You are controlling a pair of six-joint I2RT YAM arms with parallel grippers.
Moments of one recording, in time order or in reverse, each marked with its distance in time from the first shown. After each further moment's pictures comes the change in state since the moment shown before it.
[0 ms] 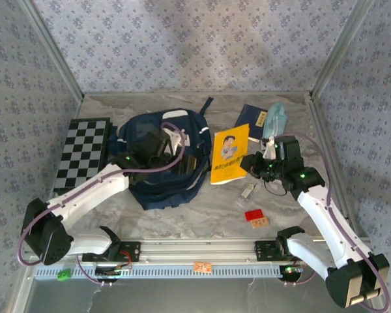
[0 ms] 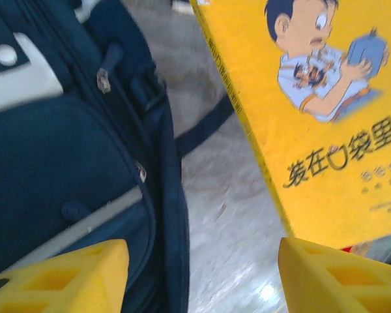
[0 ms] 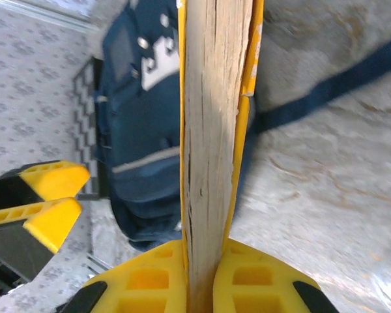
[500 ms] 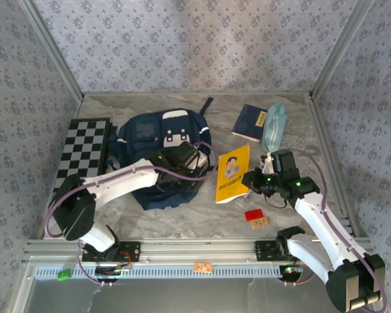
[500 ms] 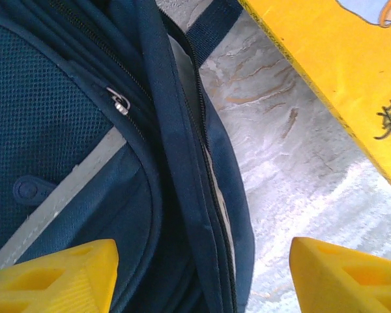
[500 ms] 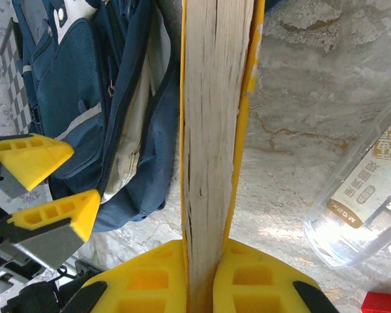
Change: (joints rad) left arm -0.148 0.274 0.112 -0.165 -0.204 0.256; right arm -0.005 -0.040 -0.164 -0.029 0.005 -0.023
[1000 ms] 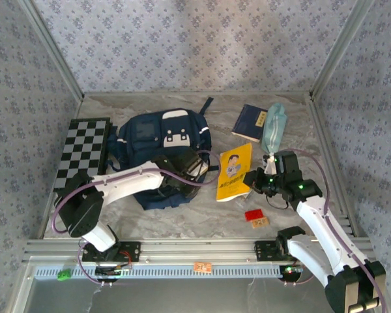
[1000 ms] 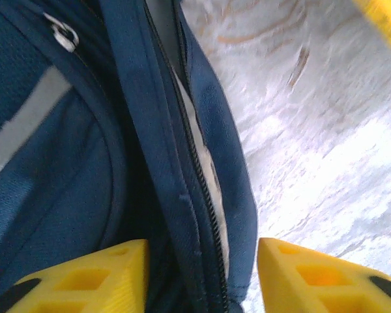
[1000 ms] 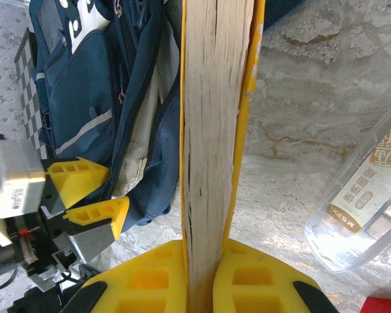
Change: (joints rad) left arm -0.034 0.026 -0.047 -0.035 -0.004 0.006; right arm -0.024 -0.041 -0.009 0.005 -0.010 -0.008
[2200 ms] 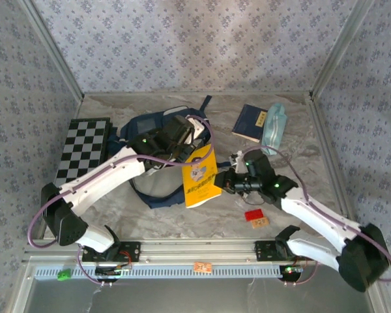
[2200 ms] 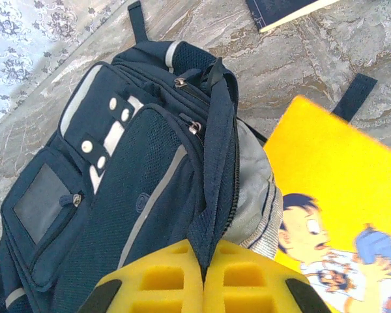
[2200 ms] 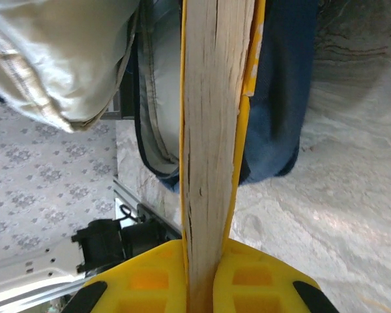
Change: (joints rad) left arm 0.063 -0.115 0.349 -0.090 -0.273 0.176; right arm 0.383 0.221 0.004 0.433 -0.015 0.261
